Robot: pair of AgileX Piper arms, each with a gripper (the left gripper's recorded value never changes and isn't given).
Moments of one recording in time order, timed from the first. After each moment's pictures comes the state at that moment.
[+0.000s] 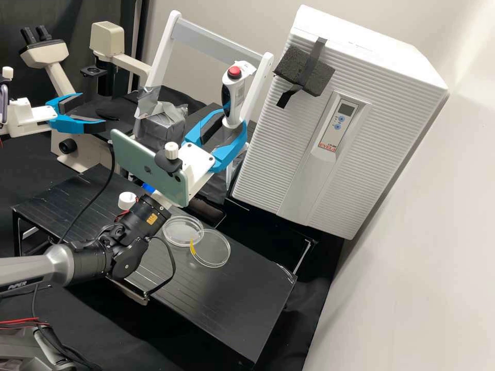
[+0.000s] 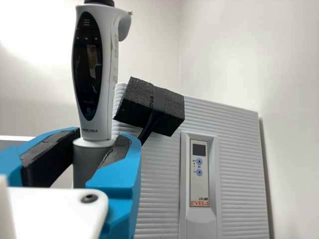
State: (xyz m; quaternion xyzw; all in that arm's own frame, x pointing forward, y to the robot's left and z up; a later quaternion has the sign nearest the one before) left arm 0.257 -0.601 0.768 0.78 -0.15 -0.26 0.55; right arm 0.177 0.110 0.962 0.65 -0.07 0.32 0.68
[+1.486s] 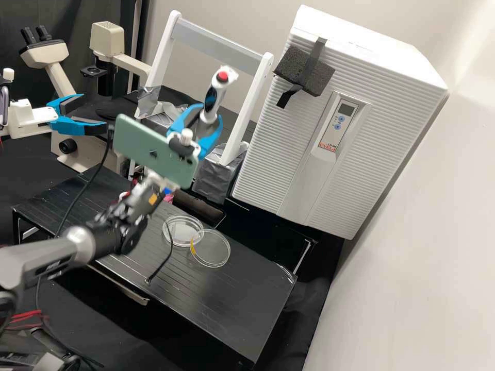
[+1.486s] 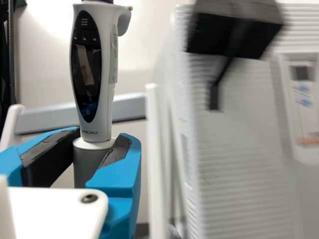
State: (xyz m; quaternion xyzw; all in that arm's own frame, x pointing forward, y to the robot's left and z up) left arm 0.255 -0.604 0.766 0.78 -0.15 -0.26 0.55; right arm 0.245 0.161 0.923 0.74 0.03 0.24 0.63
